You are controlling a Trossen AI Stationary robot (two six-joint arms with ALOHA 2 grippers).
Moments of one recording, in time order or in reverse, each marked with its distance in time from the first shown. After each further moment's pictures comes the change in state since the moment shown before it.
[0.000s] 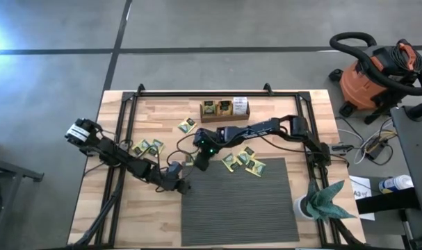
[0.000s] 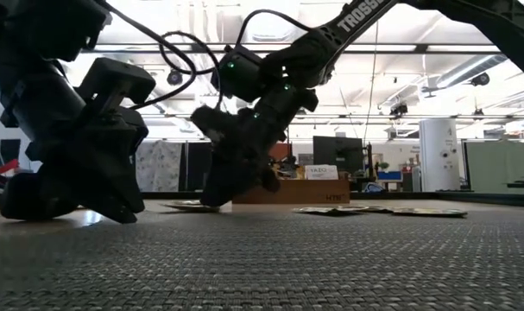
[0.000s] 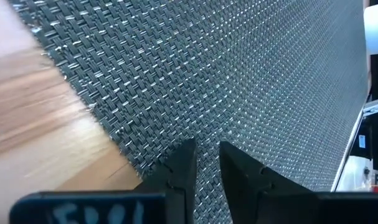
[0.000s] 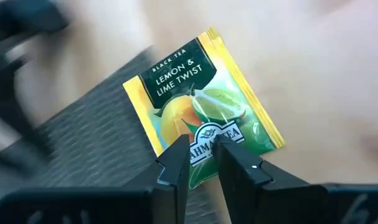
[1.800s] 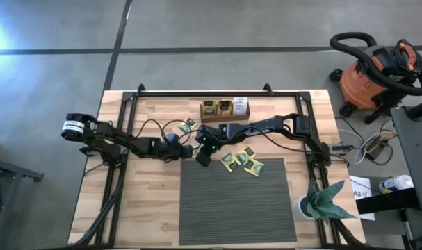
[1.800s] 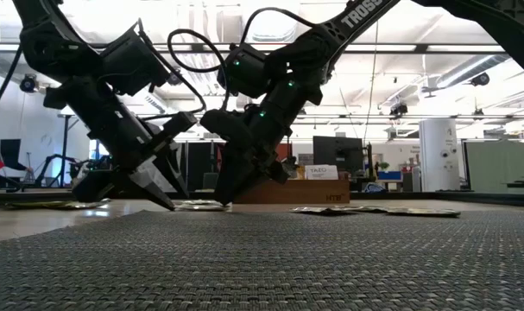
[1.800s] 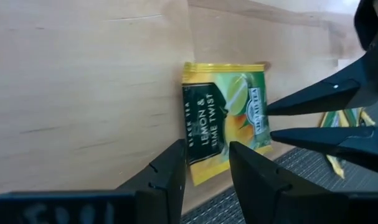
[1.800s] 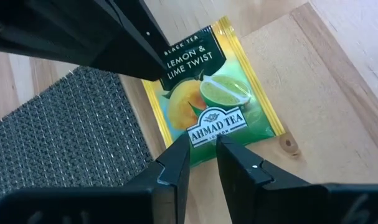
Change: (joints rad) left arm 0.447 -0.101 -0.032 -0.134 -0.043 0.087; right arm -0.015 -0.049 -0.021 -0.044 0.104 -0.043
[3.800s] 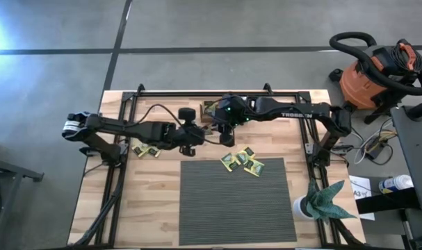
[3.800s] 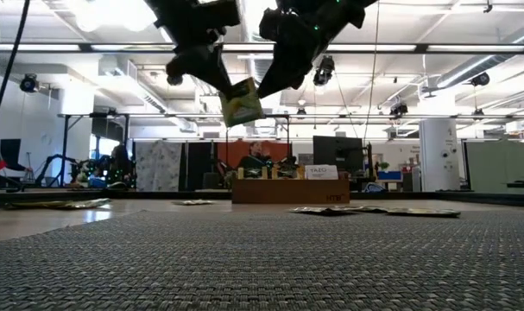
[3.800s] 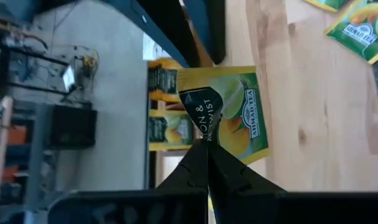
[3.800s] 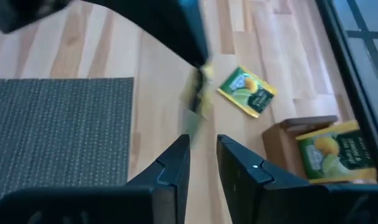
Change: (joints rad) left arm -0.046 -0.015 0.740 -0.773 -0.405 1.811; right arm -0.112 -0.450 -0.050 -0.229 -0.031 -0.602
